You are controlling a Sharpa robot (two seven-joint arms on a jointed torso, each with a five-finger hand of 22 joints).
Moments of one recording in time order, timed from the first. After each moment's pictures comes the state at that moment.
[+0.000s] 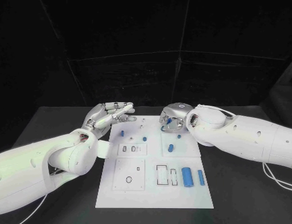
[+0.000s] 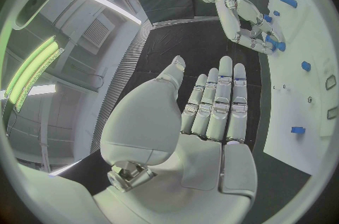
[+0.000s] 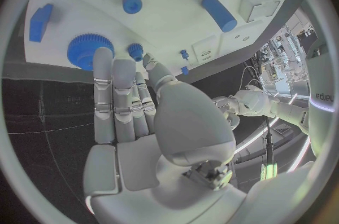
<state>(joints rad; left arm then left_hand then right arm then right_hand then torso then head) 1.17 -0.84 -0.01 1.64 -0.02 -0.37 0.45 1.32 -0.01 0.06 0.07 0.06 0.88 0.22 0.16 0.07 0.99 0.17 0.20 0.09 1.10 0.12 0.32 0.26 0.17 0.87 0.24 0.29 0.12 1.26 -0.65 -0.04 1.31 -1.66 -0.18 -0.12 1.38 0.05 0.06 -0.15 0.19 0.98 0.16 0.07 0.07 1.14 0.09 0.08 0.07 1.47 0.00 0.81 0.67 0.17 1.16 0.09 0.90 0.52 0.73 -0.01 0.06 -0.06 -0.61</state>
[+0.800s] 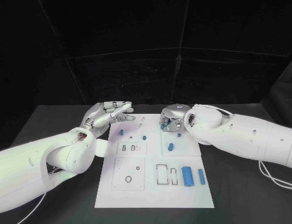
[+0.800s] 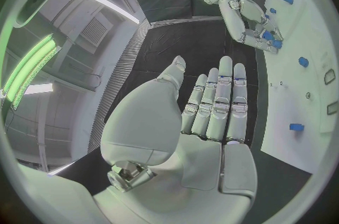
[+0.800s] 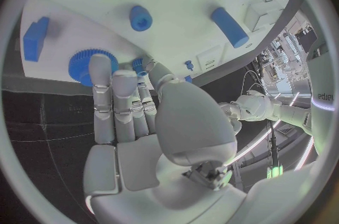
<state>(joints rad) 1.18 -0.84 -0.01 1.62 -0.02 -0.35 0.44 1.33 -0.01 0.06 0.07 0.06 0.88 0.22 0.16 0.07 0.99 0.17 0.20 0.09 1.10 0.12 0.32 0.26 0.17 0.87 0.24 0.28 0.12 1.26 -0.63 -0.04 1.27 -1.67 -0.12 -0.13 1.37 0.03 0.14 -0.12 0.19 1.01 0.16 0.07 0.07 1.16 0.09 0.07 0.07 1.47 0.00 0.93 0.80 0.17 1.18 0.10 1.03 0.66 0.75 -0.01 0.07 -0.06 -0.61</state>
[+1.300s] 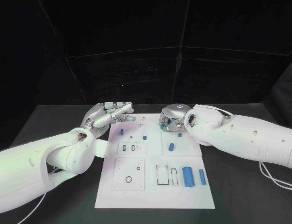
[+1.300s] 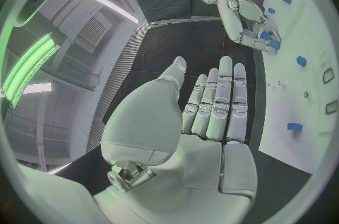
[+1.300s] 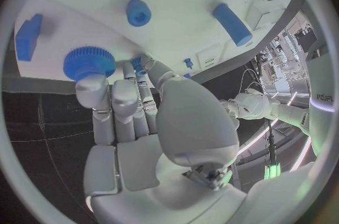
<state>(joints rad) 1.18 -0.84 -0.01 1.62 -0.02 -0.35 0.44 1.34 0.00 0.05 0.06 0.06 0.88 0.22 0.16 0.07 0.99 0.17 0.20 0.09 1.10 0.12 0.32 0.26 0.17 0.87 0.24 0.28 0.11 1.26 -0.64 -0.04 1.29 -1.67 -0.16 -0.12 1.39 0.01 0.29 -0.12 0.18 1.09 0.15 0.08 0.07 1.24 0.07 0.08 0.07 1.47 -0.01 1.10 0.96 0.13 1.28 0.09 1.23 0.92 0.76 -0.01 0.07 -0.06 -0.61</state>
